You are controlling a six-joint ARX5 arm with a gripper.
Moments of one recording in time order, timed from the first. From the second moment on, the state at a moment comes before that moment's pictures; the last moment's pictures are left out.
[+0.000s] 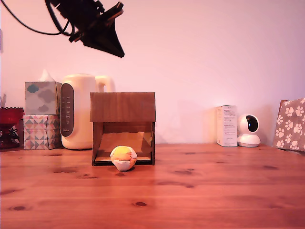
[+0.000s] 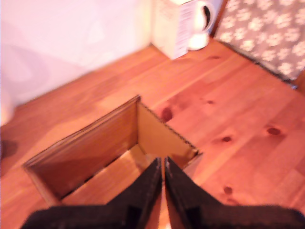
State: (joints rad) arm -0.37 1.71 1.56 -0.41 0.34 0.10
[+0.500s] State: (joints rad) arm -0.35 1.26 0.92 -0.06 0.38 0.10
